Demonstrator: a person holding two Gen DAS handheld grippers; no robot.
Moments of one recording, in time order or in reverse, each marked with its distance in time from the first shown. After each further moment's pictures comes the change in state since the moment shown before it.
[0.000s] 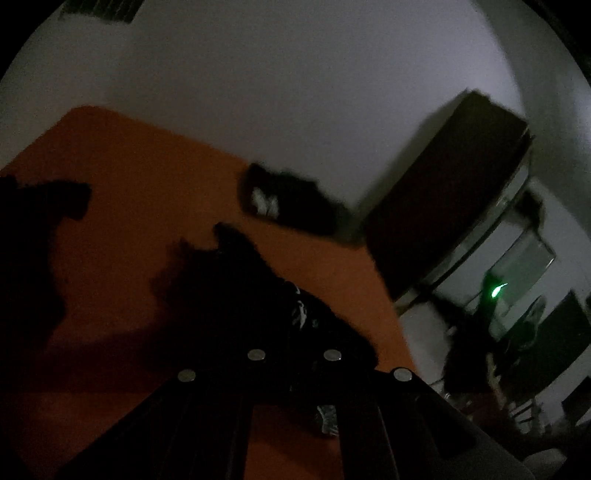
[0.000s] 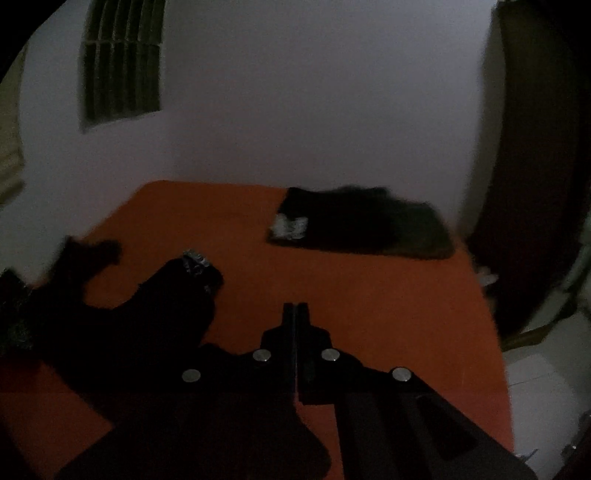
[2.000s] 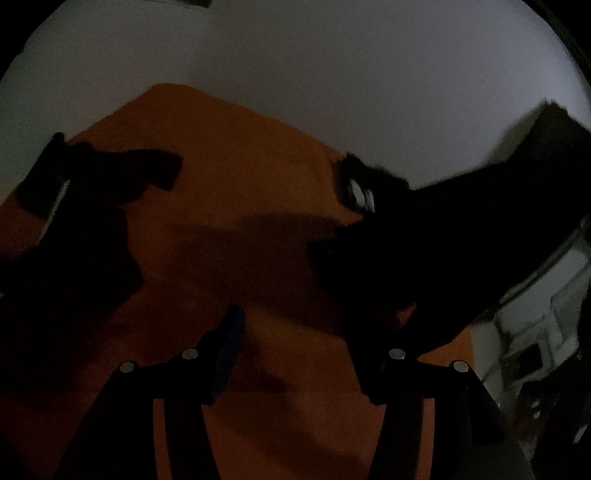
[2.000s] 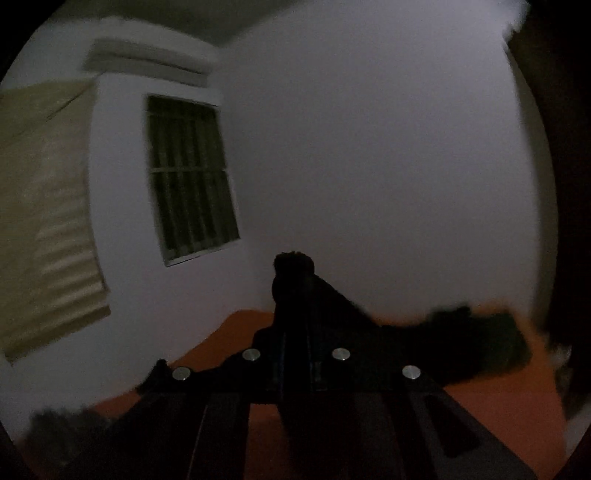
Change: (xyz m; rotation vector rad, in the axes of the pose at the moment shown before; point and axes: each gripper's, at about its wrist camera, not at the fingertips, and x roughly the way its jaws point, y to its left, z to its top) left arm 0.050 0.025 -0.018 -0.154 0.021 0.334; right arm -0.053 0.120 0.186 -0.017 -0.433 0.256
